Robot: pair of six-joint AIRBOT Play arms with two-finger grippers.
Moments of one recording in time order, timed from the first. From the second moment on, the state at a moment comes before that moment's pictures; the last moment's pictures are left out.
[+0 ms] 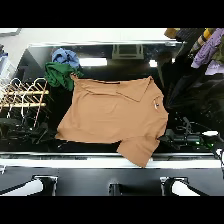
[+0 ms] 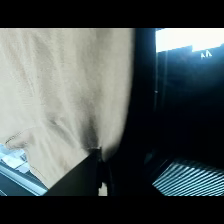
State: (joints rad) left arm 0.66 -1.33 0.71 -2.23 1.24 1.86; right arm -0.54 -1.30 0.52 -0.74 1.18 1.00
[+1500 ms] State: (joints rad) left arm 0.43 -1.28 1.19 -2.32 1.15 1.81; right arm -0.18 -1.11 0.95 -0.75 1.01 1.17
